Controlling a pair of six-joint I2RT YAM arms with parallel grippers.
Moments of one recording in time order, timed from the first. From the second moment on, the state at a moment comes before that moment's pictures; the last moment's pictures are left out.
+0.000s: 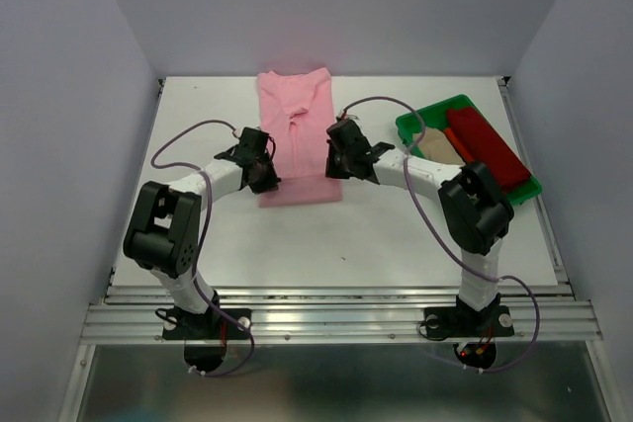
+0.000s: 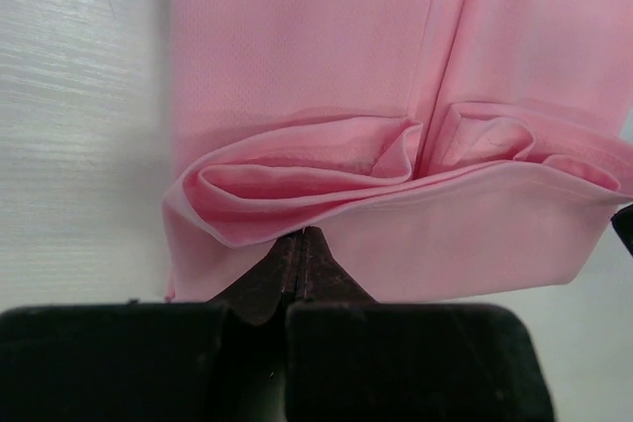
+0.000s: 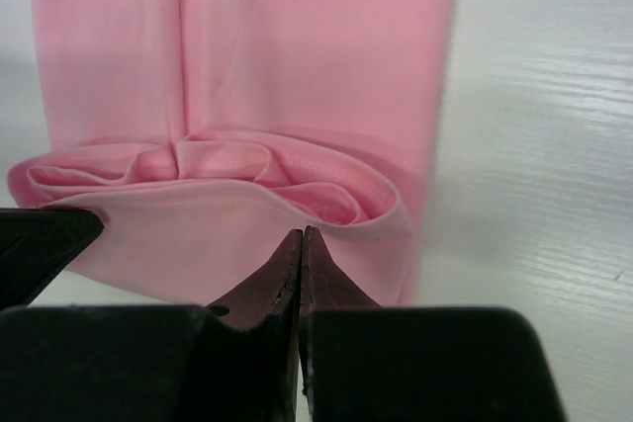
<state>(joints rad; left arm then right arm) -0.35 1.65 0.98 -0.31 0.01 -0.64 0.70 1.94 1.38 -0.24 0.15 0.65</state>
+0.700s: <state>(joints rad) -0.34 1.66 1.03 -0.34 -0.07 -0.66 0.63 1.97 1.38 -0.26 0.16 0.59</state>
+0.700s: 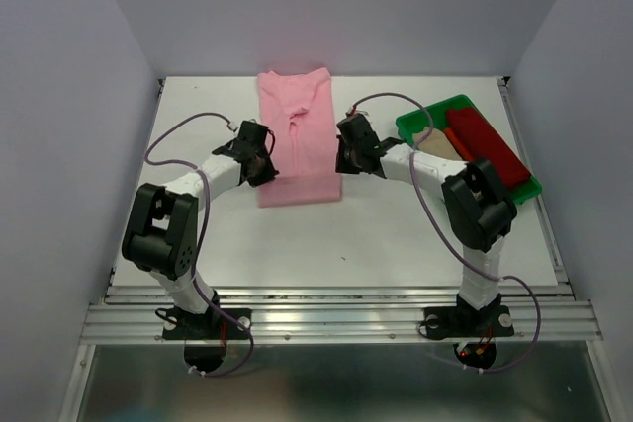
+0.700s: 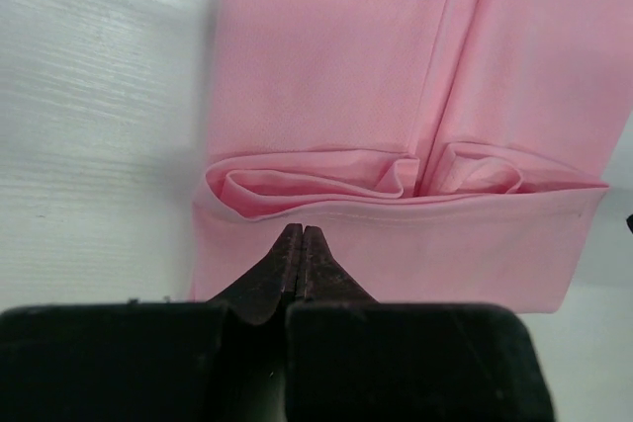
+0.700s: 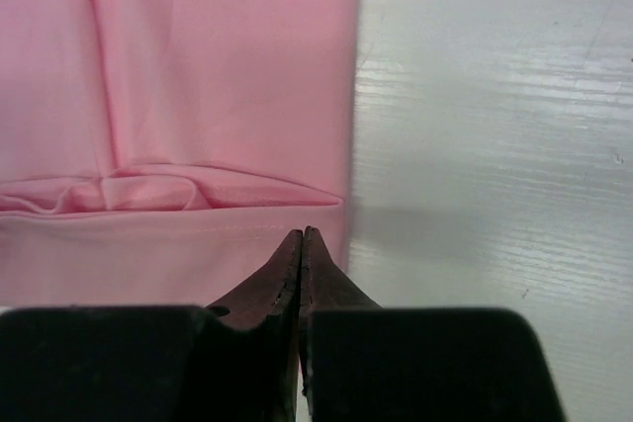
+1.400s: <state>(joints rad) -0.31 1.75 1.05 -0.32 -0.10 -0.67 0.63 2.00 1.35 -0.25 0.10 0.60</state>
